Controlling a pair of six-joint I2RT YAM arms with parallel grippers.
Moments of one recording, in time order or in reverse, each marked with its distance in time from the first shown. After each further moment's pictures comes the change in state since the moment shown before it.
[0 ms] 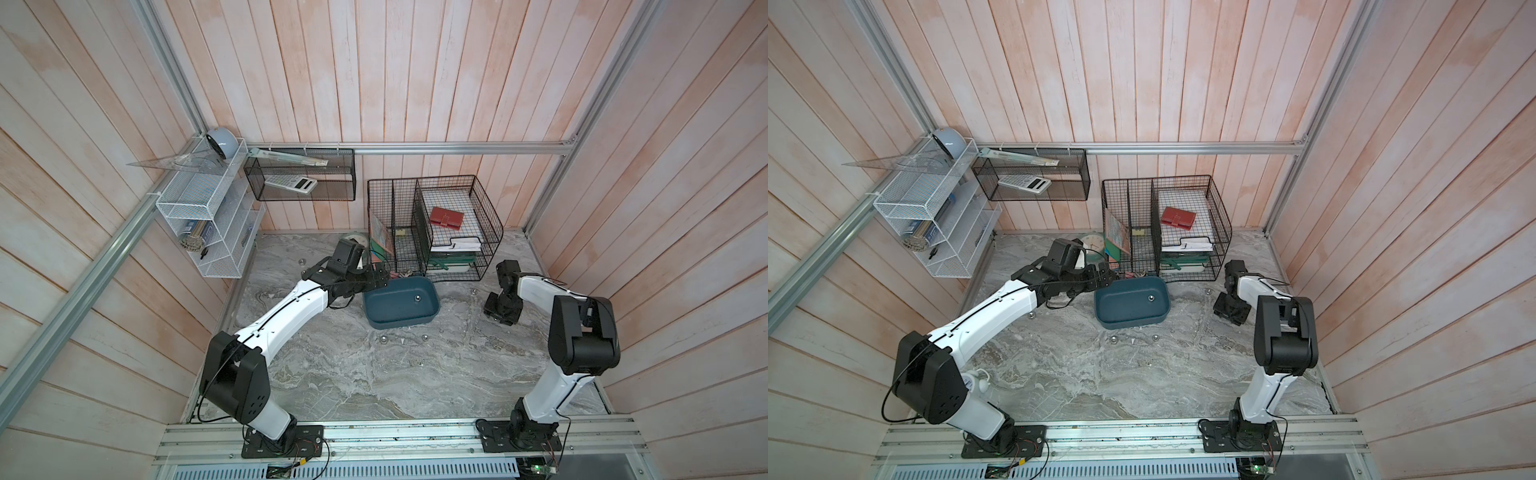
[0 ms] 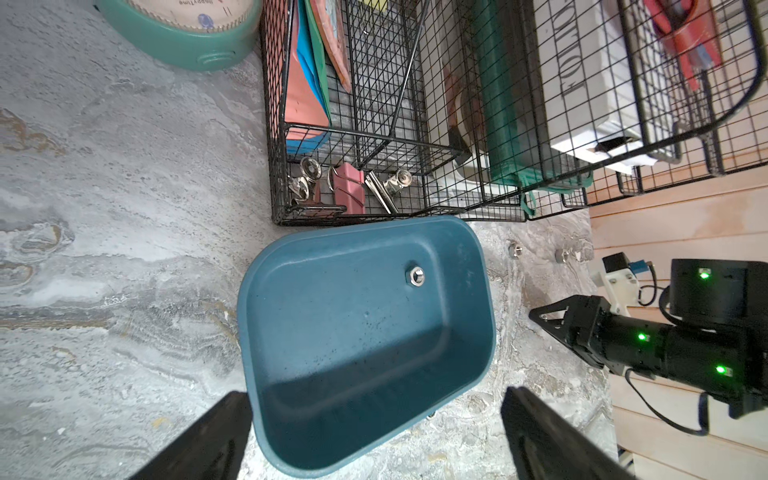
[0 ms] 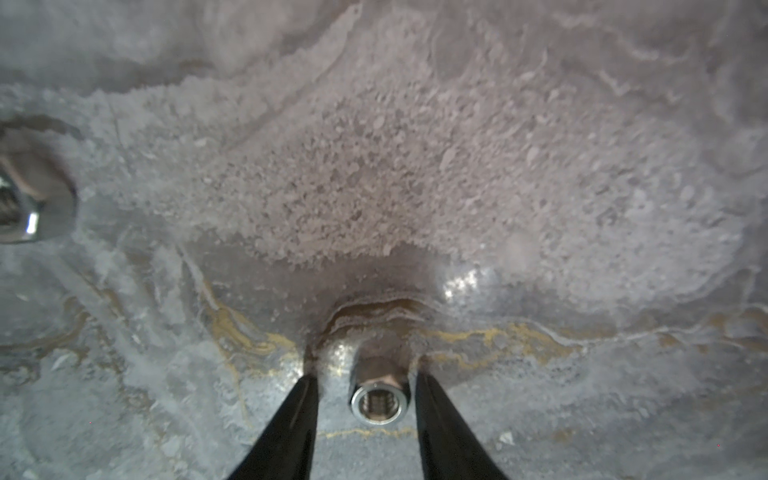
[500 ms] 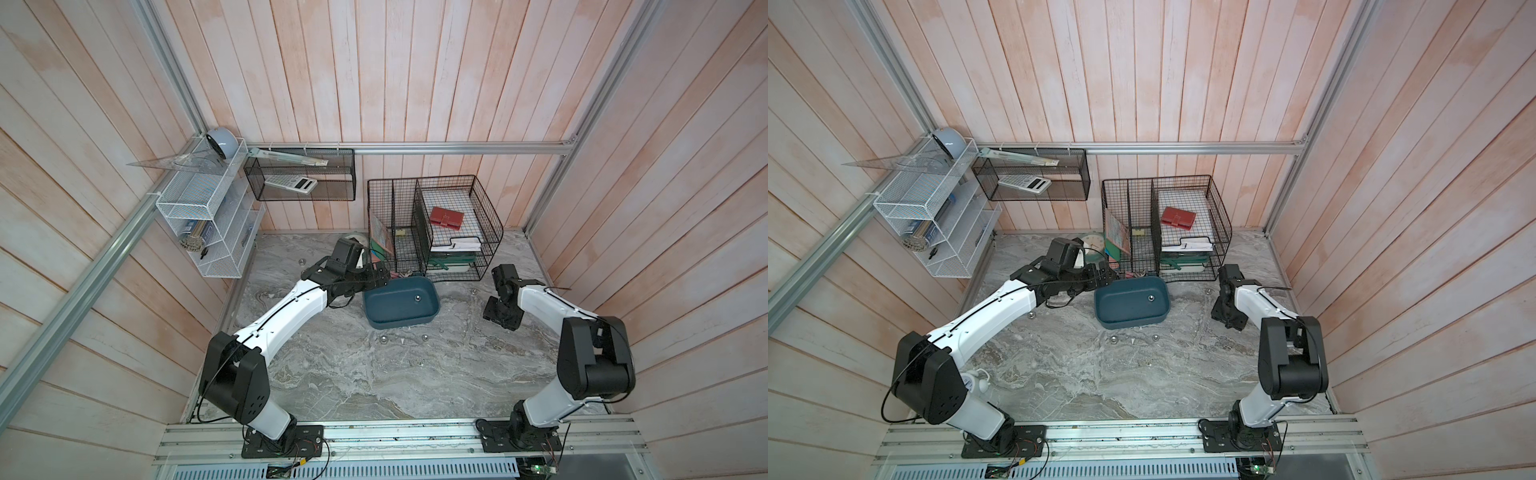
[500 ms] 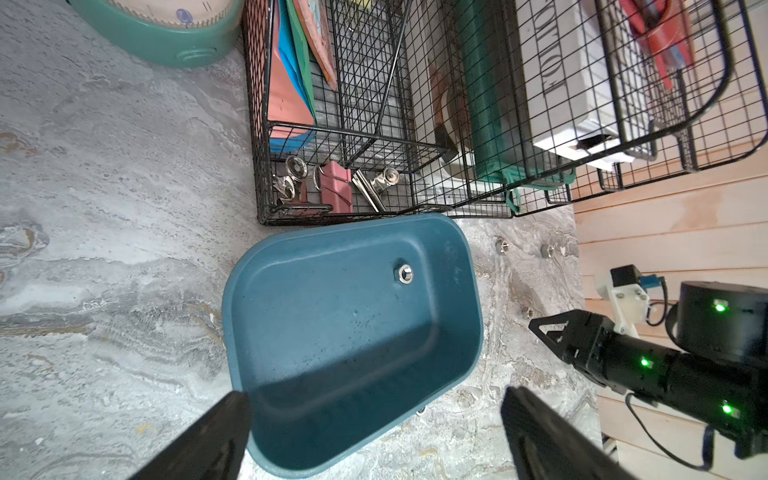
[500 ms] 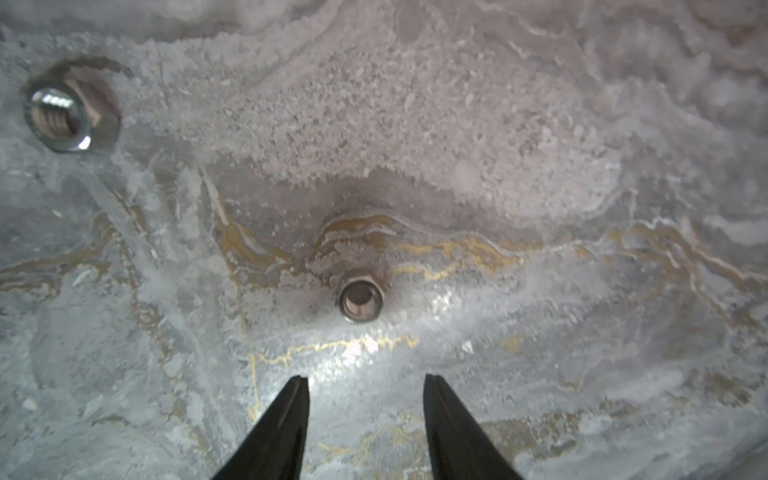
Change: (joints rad) left arm 0.004 0.000 0.000 0.008 0.036 0.000; right arm 0.059 -0.117 -0.069 -0.010 0.085 0.036
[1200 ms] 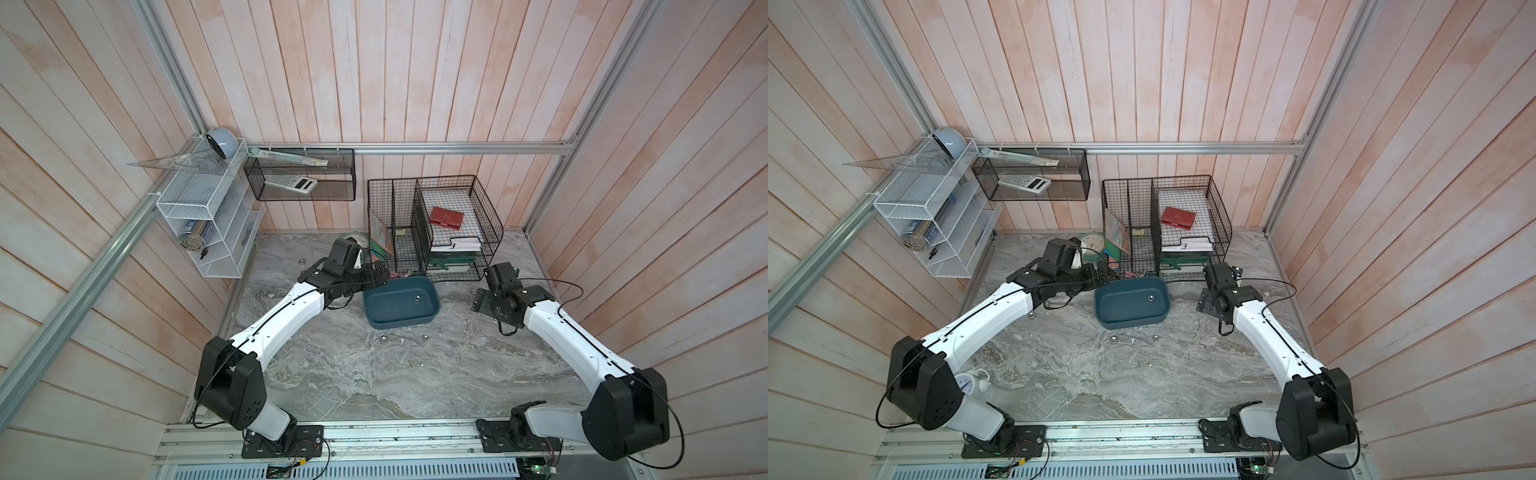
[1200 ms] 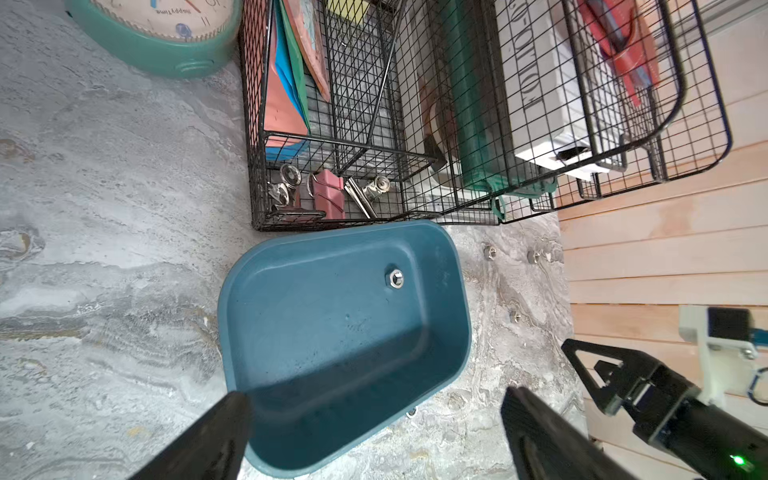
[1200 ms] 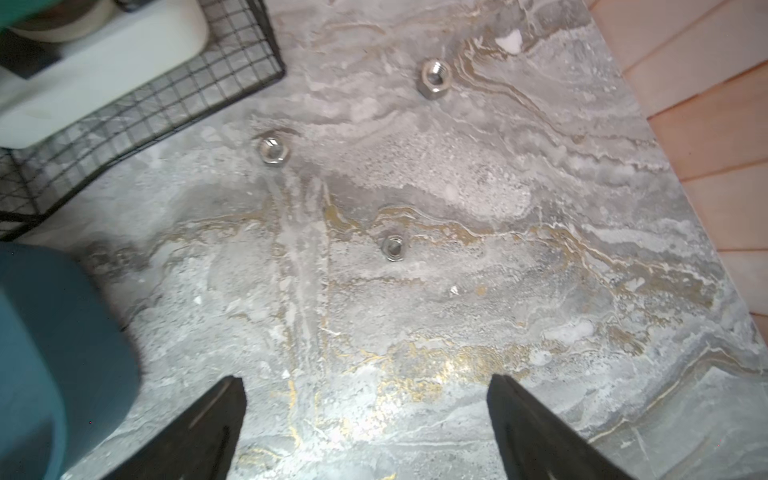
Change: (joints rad) left arm 0.006 -0.024 -0.017 0.035 0.012 -0.014; right arm 0.178 -0.375 -0.097 -0.061 0.180 0.081
